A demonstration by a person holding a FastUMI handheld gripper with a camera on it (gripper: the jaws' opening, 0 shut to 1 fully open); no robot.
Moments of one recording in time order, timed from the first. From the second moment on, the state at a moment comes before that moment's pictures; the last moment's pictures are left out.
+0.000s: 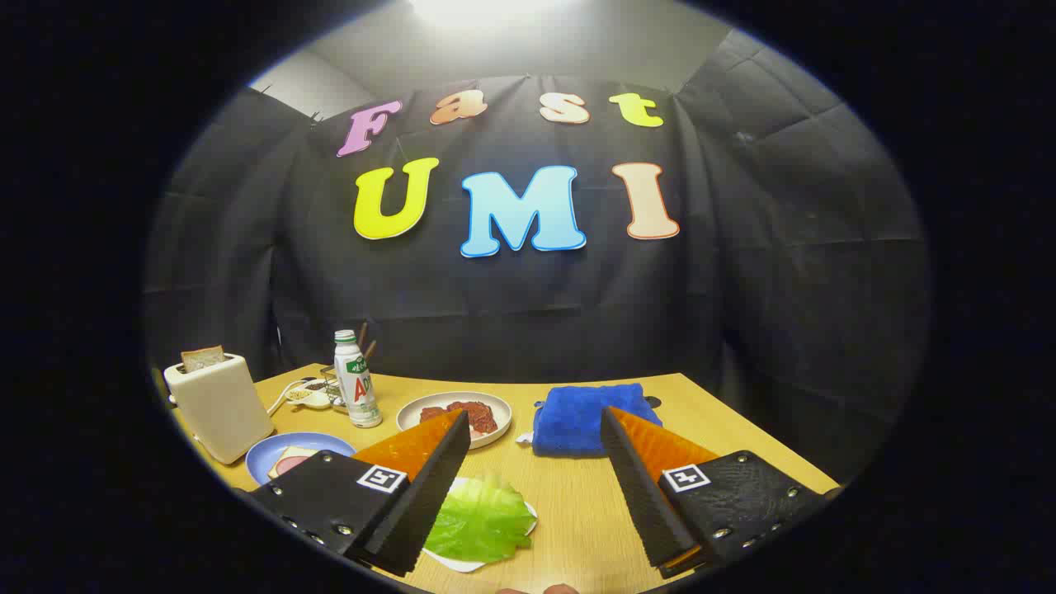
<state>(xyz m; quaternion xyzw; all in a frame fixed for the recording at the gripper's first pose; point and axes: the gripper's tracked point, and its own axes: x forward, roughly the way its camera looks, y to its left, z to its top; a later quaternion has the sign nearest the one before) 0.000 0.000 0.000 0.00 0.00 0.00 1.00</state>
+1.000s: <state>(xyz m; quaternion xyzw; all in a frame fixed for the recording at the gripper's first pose) -0.004 0.021 -0.040 -0.01 0.07 0.00 1.00</state>
